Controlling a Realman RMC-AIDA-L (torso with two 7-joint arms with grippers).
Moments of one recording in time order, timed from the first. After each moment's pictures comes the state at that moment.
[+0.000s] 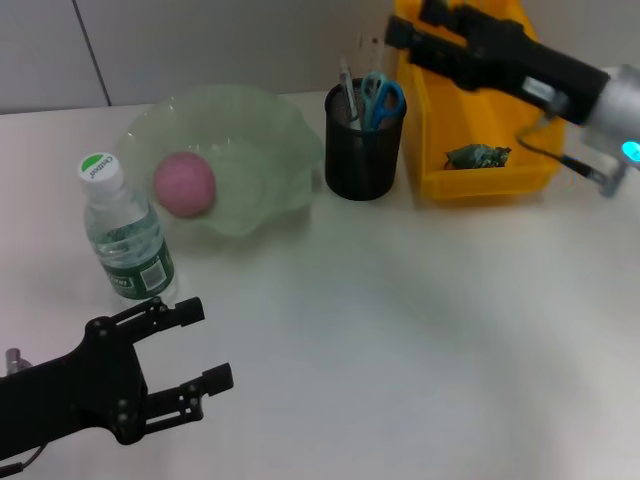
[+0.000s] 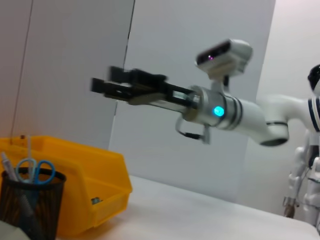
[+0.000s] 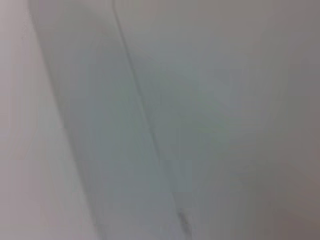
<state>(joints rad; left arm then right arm) -0.24 -1.93 1.51 0.49 1.09 1.59 -0.98 0.49 2.07 -1.03 -0.69 -1.23 -1.24 1.38</state>
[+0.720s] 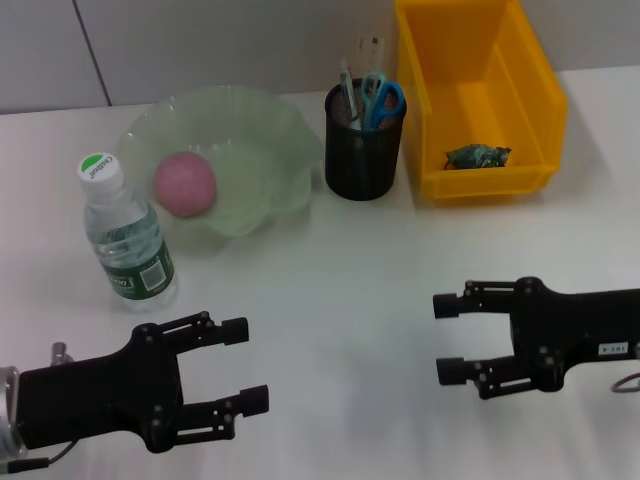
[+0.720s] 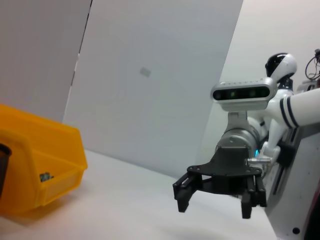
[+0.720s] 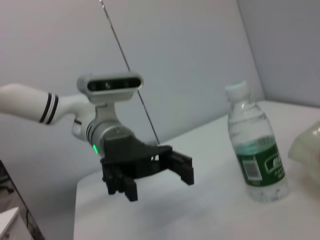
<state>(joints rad) -0.35 -1.94 1.51 0.47 1.20 1.62 -1.11 0.41 1.96 -0.98 -0.55 -1.76 -1.74 1.30</state>
